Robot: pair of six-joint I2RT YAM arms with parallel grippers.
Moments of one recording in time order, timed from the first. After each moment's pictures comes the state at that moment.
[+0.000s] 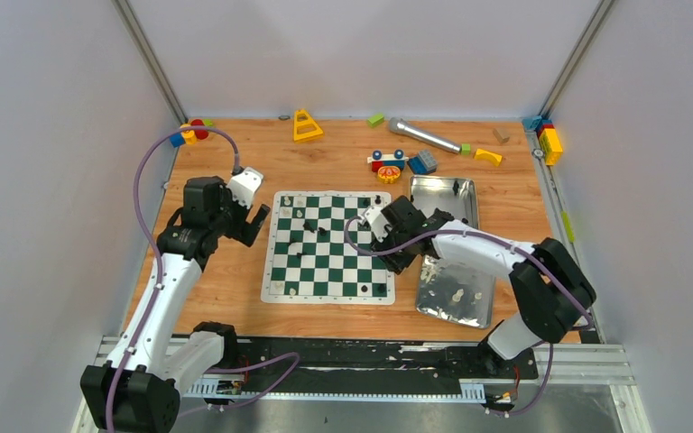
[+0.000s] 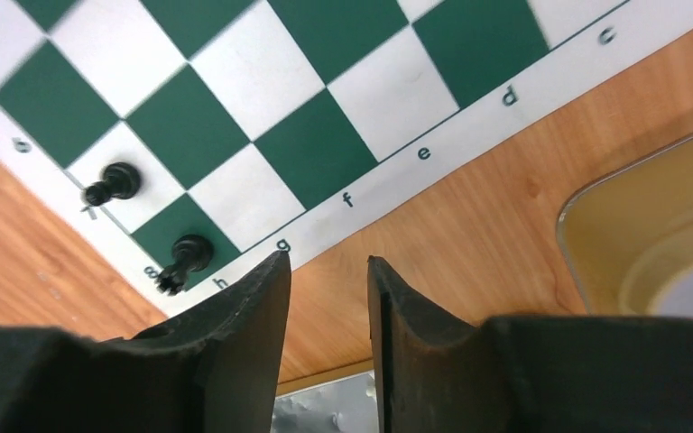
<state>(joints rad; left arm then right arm) -0.12 0.95 0.86 -0.59 0.11 0.43 0.72 1.57 0.92 -0.47 -0.11 -0.19</state>
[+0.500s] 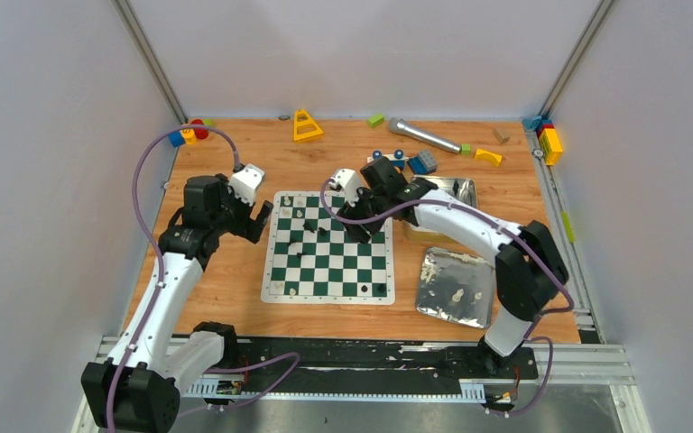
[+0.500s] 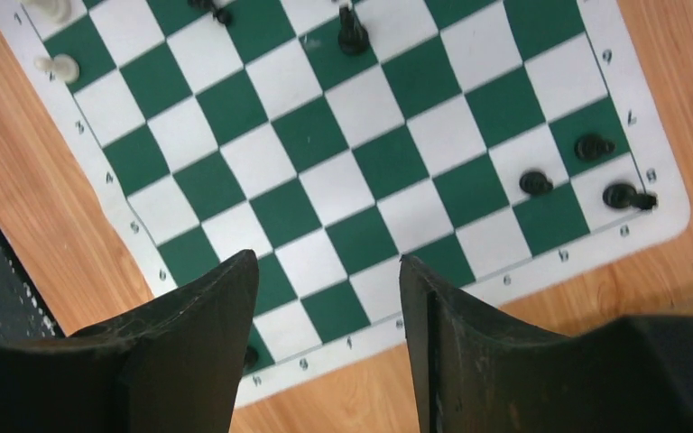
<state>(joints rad) -0.12 0.95 0.84 -0.52 0.20 0.39 0.72 1.64 1.27 -0.53 -0.29 -0.26</state>
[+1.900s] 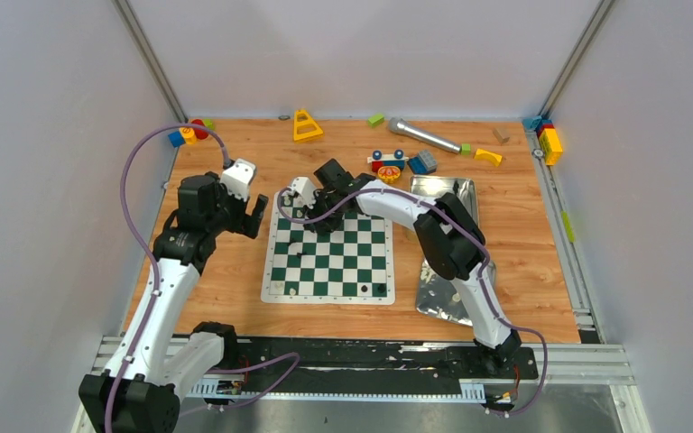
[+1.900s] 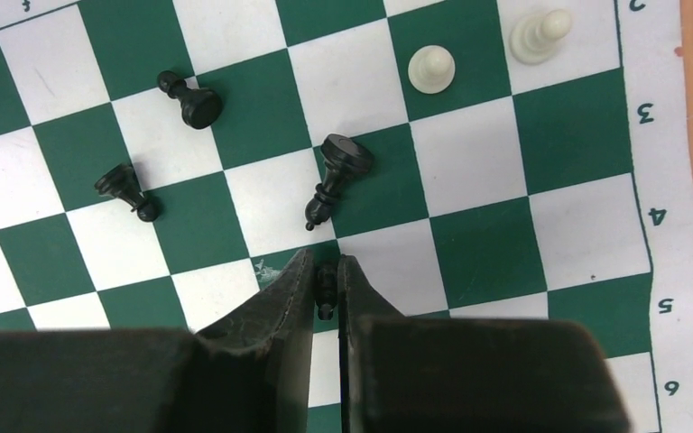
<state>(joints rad) -0.11 0.91 0.86 -0.51 0.14 0.29 0.78 2.26 1.76 -0.49 -0.37 -0.39</state>
